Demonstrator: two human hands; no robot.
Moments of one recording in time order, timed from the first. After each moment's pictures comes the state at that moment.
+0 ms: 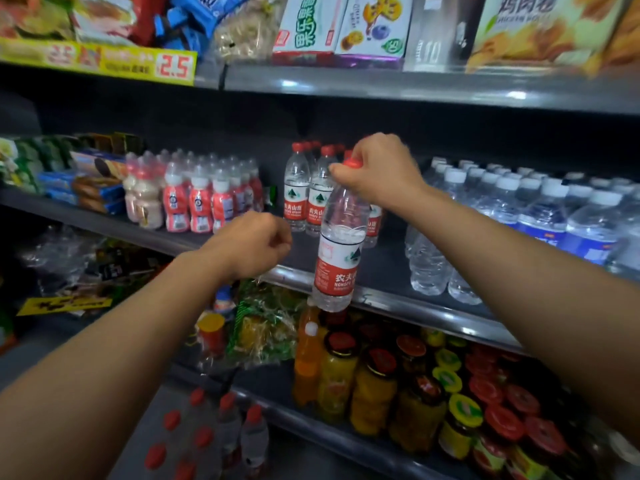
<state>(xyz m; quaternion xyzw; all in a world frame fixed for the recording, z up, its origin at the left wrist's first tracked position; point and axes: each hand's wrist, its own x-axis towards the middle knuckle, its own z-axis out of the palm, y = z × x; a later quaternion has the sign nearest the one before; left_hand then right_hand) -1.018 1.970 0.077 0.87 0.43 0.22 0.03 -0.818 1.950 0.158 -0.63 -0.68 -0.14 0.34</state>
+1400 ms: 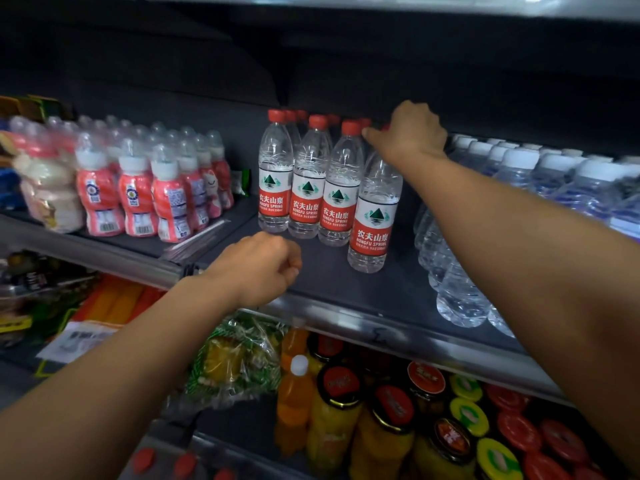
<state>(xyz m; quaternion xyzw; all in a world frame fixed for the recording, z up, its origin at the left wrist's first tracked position) -0.960 2.082 0.023 0.89 0.43 0.14 0.06 -0.730 2.127 0.145 -0.77 -0.50 -0.23 0.32</state>
